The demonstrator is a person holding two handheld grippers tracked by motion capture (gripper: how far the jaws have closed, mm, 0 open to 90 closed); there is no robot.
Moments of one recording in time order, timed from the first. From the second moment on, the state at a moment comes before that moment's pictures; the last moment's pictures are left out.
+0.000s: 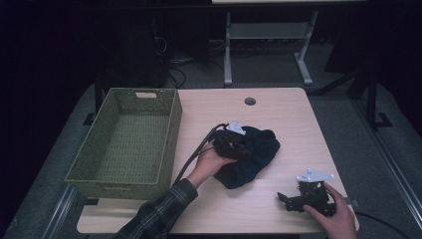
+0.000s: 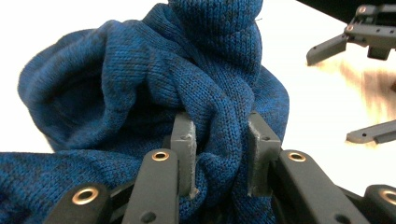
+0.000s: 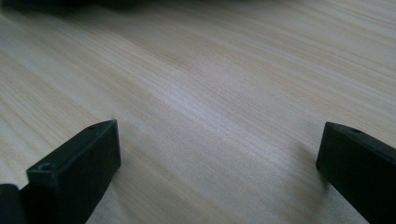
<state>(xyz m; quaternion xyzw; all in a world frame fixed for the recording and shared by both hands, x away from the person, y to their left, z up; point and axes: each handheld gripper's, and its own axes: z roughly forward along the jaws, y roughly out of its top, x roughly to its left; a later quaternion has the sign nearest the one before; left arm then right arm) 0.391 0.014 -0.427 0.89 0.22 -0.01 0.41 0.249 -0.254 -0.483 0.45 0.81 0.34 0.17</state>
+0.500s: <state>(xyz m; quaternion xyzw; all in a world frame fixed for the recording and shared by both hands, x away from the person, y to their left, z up) 0.387 0.007 -0.433 0.90 0.20 -0.02 0.40 0.249 -0.254 -0.483 0.45 0.81 0.34 0.17</state>
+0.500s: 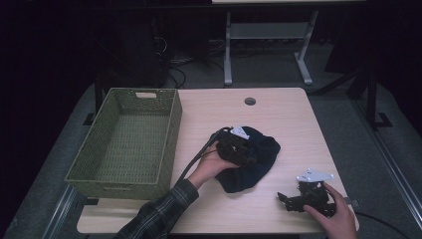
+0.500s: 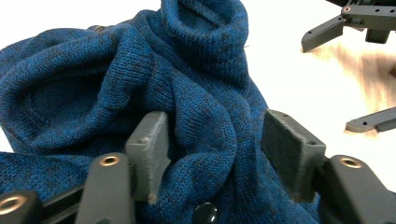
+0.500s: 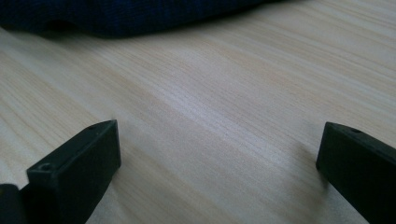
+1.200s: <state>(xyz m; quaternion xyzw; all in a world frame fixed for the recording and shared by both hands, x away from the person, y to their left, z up) 0.367 0.031 -0.412 0.90 0.21 0.03 0.39 0.249 -0.255 -0.483 0.45 0.81 0.34 0.17</state>
